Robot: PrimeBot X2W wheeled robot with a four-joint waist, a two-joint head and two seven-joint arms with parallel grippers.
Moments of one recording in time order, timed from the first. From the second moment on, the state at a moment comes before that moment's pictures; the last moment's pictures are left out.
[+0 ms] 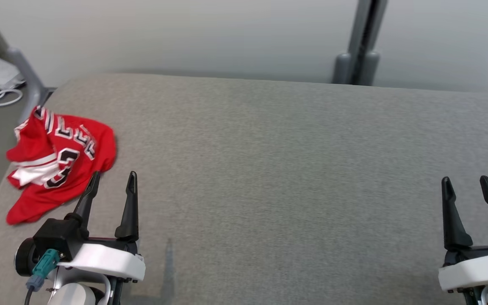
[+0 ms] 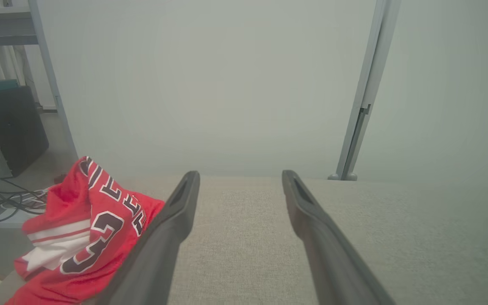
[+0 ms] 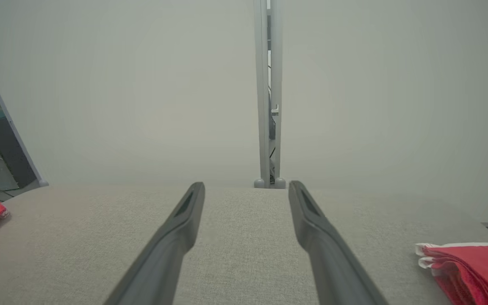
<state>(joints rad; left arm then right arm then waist) -0.12 0.29 -0.30 0.08 -0.46 0.19 -0.23 0.03 -0.05 -0.13 -0.10 0.16 0.13 -0.06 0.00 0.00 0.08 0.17</state>
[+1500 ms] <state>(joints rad) -0.41 0.24 -0.18 0.22 -0.49 0.13 -0.24 -0.09 -0.05 -0.05 -0.19 0.10 0.13 0.03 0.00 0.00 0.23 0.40</state>
